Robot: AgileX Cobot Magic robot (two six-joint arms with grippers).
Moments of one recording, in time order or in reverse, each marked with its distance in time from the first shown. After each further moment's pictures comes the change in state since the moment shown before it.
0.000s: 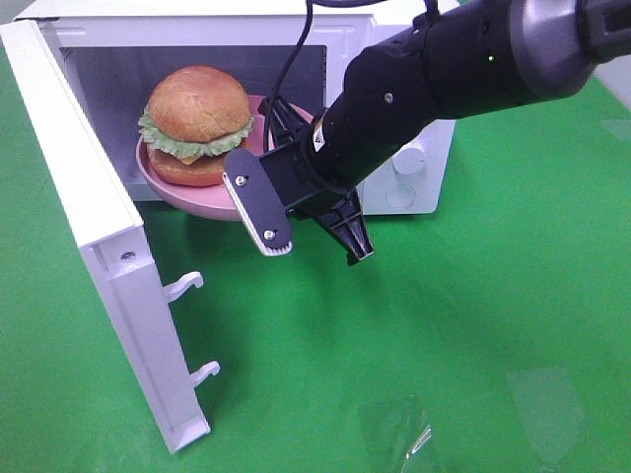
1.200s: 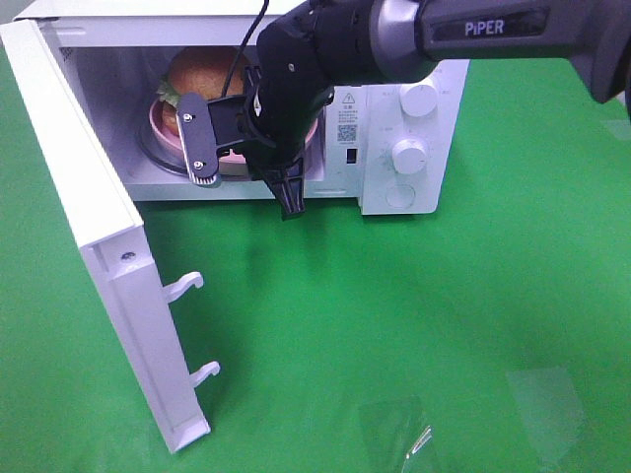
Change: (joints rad) left arm 0.000 0.000 0.000 0.000 0.000 0.000; right arm 0.000 0.309 -0.512 -0.155 0.249 0.375
